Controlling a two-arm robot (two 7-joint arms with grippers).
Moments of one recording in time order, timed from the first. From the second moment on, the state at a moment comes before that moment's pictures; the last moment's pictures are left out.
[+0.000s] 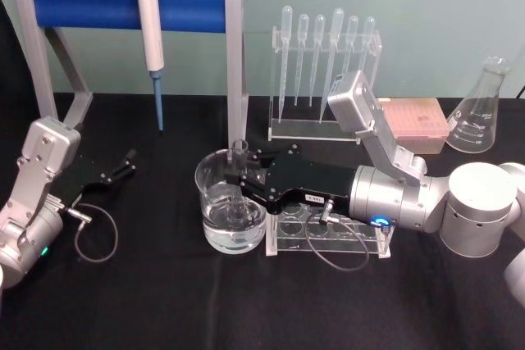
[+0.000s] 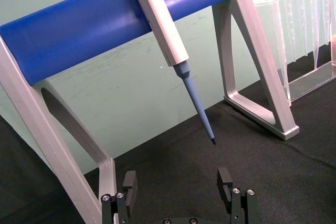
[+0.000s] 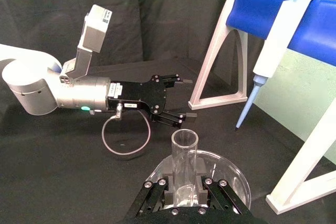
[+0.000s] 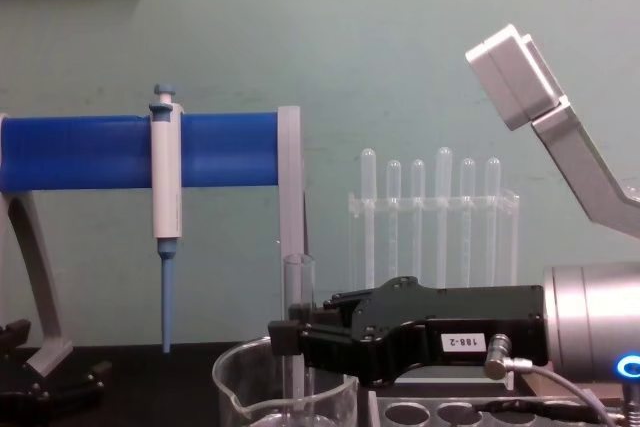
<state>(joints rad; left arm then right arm) -0.20 0.60 0.45 -1.41 -0.25 -0.12 0.03 0.52 0.46 -0.69 -1.41 0.47 0.06 0.67</state>
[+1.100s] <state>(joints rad) -0.20 0.60 0.45 -1.41 -0.25 -0.12 0.03 0.52 0.46 -0.69 -1.41 0.47 0.06 0.67</state>
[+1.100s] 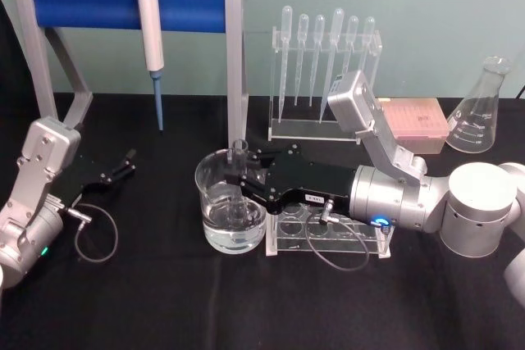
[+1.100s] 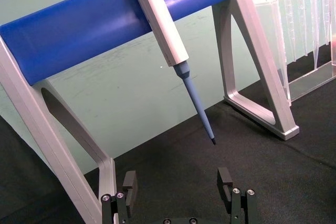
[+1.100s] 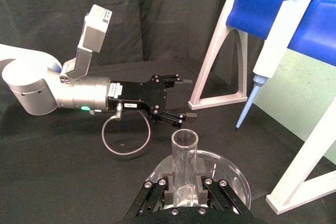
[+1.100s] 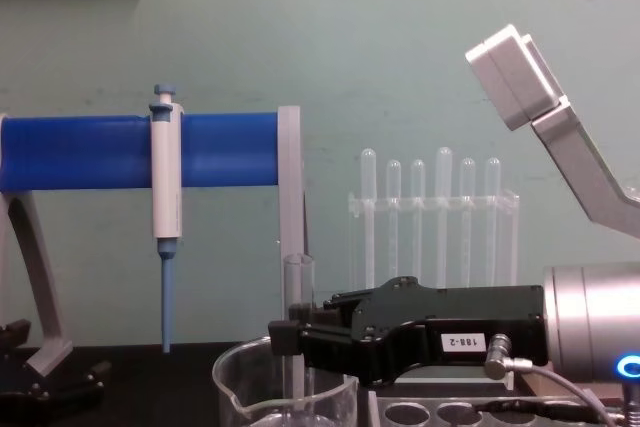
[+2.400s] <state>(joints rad) -0.20 0.60 0.45 -1.41 -0.25 -0.12 0.03 0.52 0.46 -0.69 -1.41 0.47 0.06 0.67</state>
